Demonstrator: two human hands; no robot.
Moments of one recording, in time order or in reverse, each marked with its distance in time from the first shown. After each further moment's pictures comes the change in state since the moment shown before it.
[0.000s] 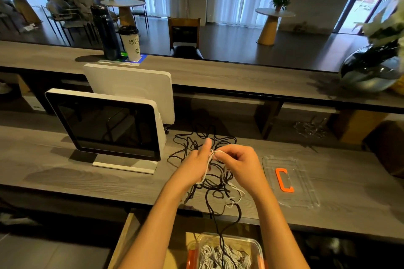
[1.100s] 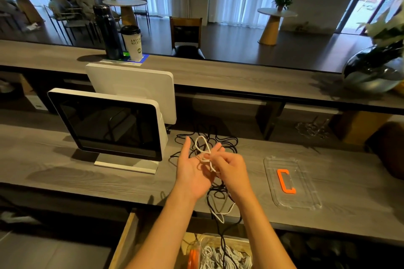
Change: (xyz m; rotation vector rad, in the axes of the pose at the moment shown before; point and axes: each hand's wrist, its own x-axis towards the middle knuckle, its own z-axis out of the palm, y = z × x) left_hand 0.009 -0.016 0.011 -1.428 -0.132 -0.200; right_hand 0.008 0.027 0.042 0.254 0.076 0.177
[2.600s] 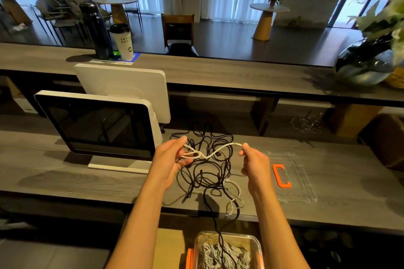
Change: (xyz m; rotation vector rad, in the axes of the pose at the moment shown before) left_hand 0.003 0.040 -0.018 0.734 0.189 0.422; right_hand 0.009 0.005 -0.057 0.047 0.446 0.296
